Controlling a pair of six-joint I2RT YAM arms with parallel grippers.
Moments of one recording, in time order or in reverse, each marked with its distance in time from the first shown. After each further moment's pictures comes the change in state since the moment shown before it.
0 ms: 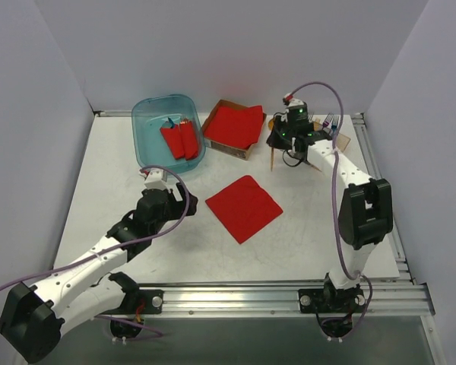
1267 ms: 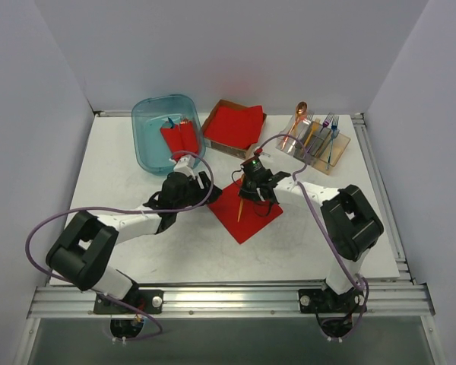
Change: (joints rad) left arm 0.072 0.571 0.097 0.489 0.340 -0.072; right arm 0.393 -0.066 -0.409 0.074 0.211 0.473
